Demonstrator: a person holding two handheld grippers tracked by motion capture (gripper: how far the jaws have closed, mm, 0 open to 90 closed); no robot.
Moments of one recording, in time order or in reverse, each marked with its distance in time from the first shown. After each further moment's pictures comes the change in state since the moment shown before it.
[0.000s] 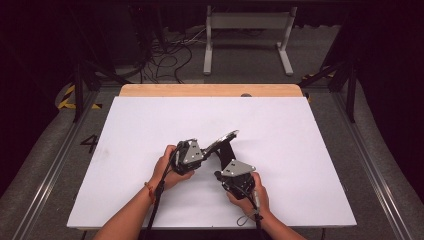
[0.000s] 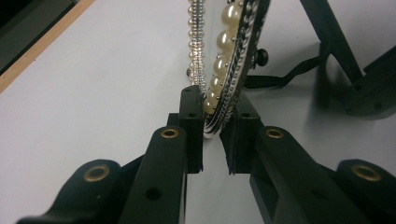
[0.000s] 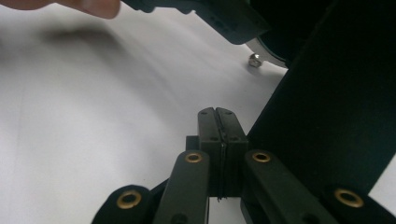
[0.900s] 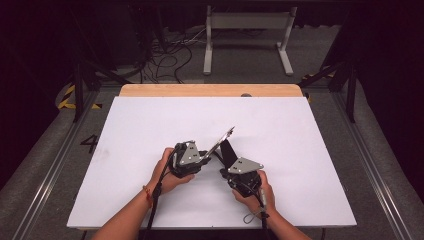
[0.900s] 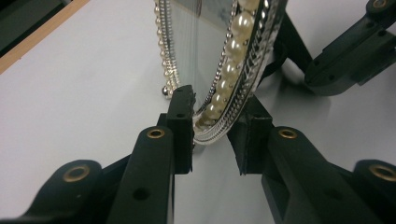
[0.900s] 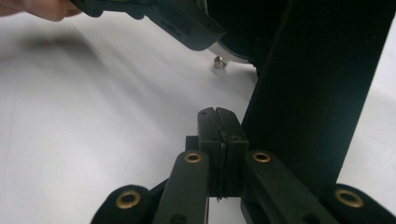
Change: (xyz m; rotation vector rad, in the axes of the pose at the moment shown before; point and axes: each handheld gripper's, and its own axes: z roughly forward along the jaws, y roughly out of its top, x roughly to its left) left arm -0.003 -0.001 -0.009 -0.052 -0.057 -0.063; right arm -0.014 -0.002 -0.011 -0.018 -0.004 0.012
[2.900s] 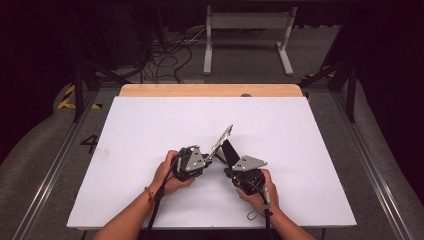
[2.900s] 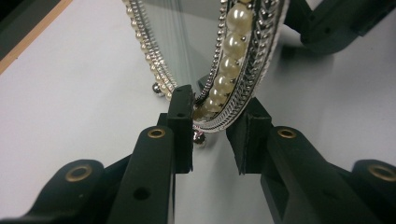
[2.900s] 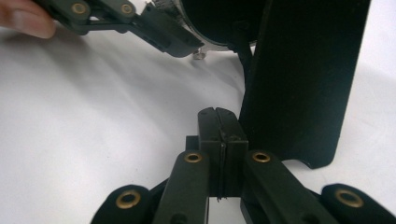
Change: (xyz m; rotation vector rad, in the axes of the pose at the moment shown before) left arm -0.013 -0.004 0.010 0.075 0.048 0.098; right arm -0.012 -0.005 -0.002 0.036 0.000 0.027
